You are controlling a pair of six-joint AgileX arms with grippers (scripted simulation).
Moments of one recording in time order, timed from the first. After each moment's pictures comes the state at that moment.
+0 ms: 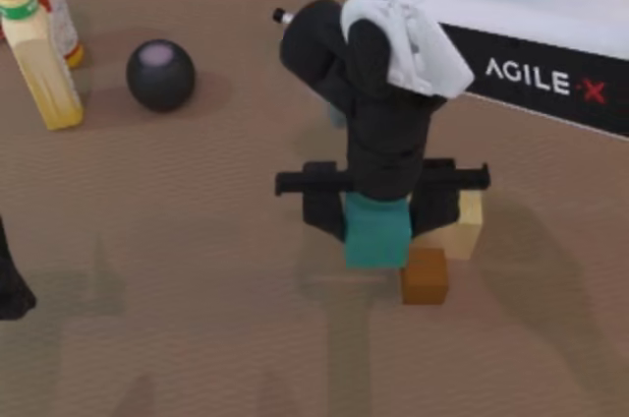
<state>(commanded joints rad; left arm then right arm) 0.02 0.00 0.00 0.00 0.00 0.00 0.73 2.15 1.75 -1.17 0.01 0.73</state>
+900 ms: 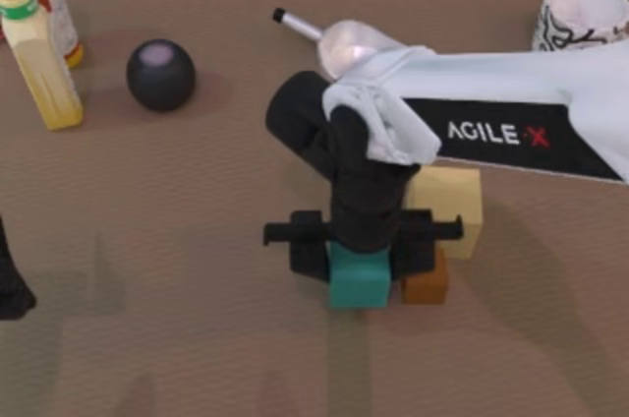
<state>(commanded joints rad) 0.02 0.00 0.00 0.00 0.00 0.00 0.77 2.21 1.59 -0.94 0.02 0.77</state>
